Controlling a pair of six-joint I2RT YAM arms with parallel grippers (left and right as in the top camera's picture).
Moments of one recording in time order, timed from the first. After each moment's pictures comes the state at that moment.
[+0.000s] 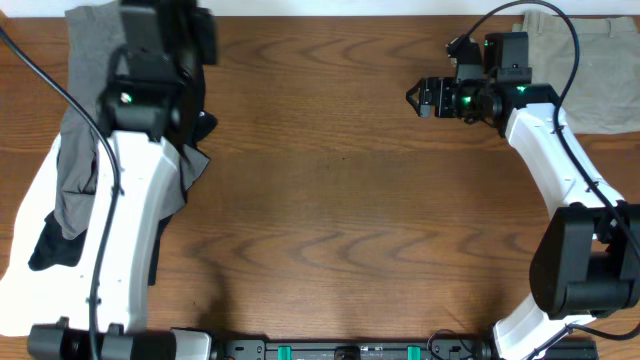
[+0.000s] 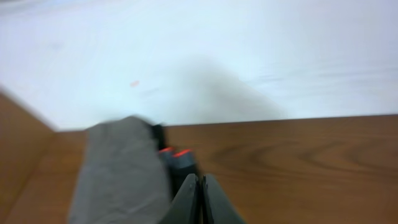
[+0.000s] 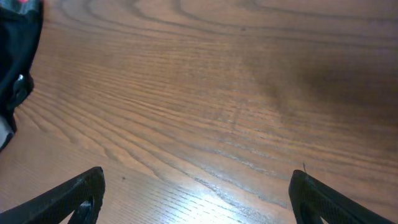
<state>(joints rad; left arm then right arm) -0.14 1.54 1.62 -0.52 -0.21 0.06 0.05 1.83 1.41 -0.51 -0.43 0.11</state>
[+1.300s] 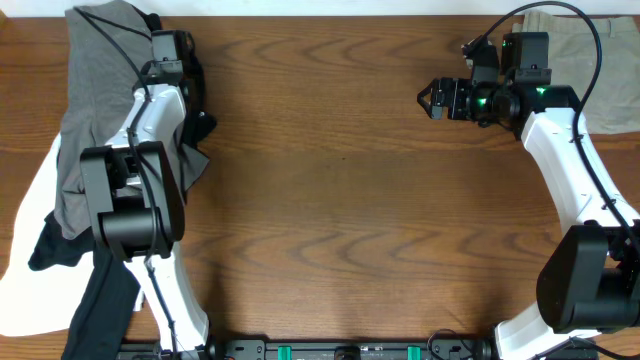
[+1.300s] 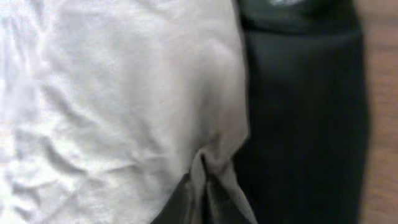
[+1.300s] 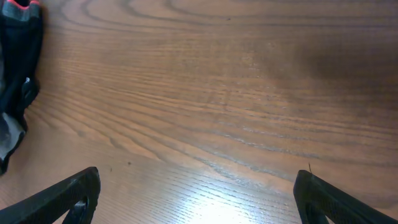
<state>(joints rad) 0.09 2.18 1.59 -0.39 -0.42 0.10 0.02 1.76 1.41 -0.61 -0.43 0.13</state>
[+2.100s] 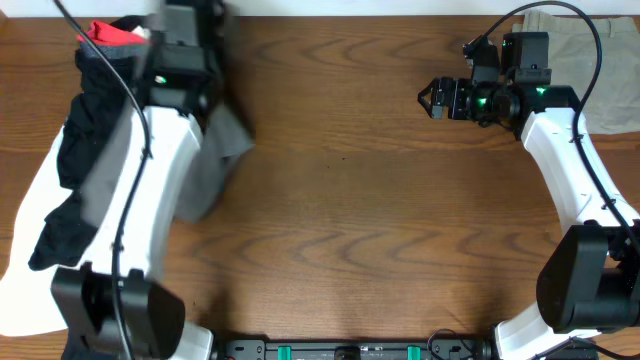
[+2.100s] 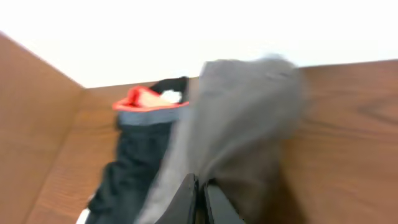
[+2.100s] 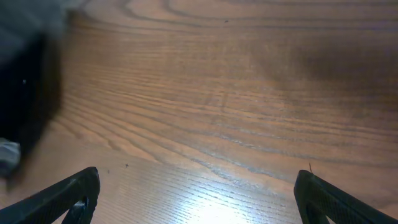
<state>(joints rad) -0.19 1.66 1.59 -0.58 -0.43 0.06 0.01 1.76 1.41 -0.60 -0.42 0.13</state>
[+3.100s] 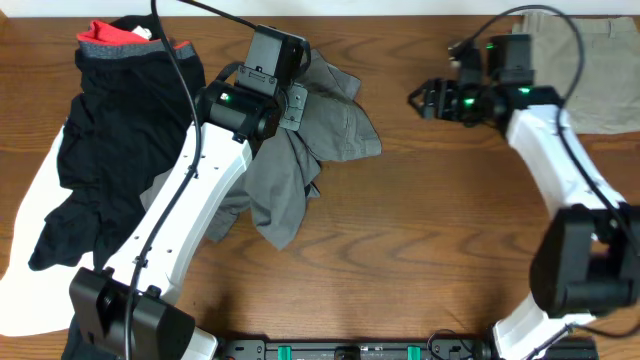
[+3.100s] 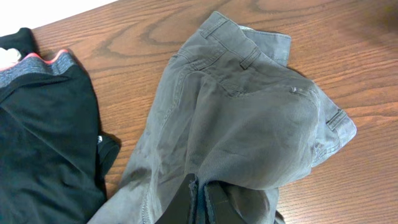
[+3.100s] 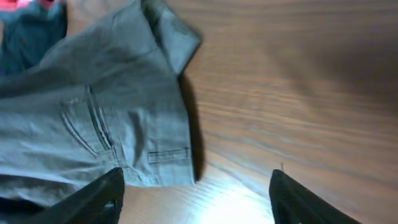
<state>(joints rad) -0.41 1.66 1.59 -0.86 -0.19 -0.06 0.08 1.86 1.39 -0.51 -0.51 0.18</state>
